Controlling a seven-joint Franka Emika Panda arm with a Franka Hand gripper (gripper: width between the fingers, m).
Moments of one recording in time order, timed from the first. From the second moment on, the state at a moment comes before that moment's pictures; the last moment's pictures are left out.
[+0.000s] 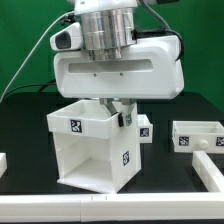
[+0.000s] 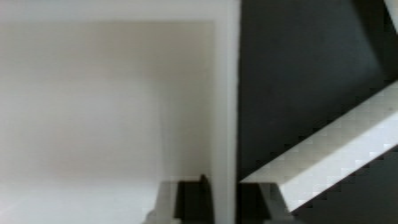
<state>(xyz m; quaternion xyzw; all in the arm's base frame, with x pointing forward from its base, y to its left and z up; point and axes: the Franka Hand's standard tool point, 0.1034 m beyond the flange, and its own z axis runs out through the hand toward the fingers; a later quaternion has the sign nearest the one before) 0.593 -0.004 0.108 -0.95 0.31 0.00 0.06</state>
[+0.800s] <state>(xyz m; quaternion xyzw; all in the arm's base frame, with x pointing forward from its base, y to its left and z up) 0.607 0.047 0.103 -0.69 0.72 0.06 0.05</state>
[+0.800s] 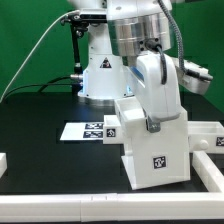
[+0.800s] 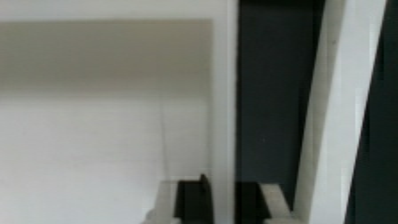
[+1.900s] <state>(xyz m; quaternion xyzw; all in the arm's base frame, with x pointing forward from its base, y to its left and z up) 0.640 0.067 0.100 -0.67 0.74 0.07 0.04</state>
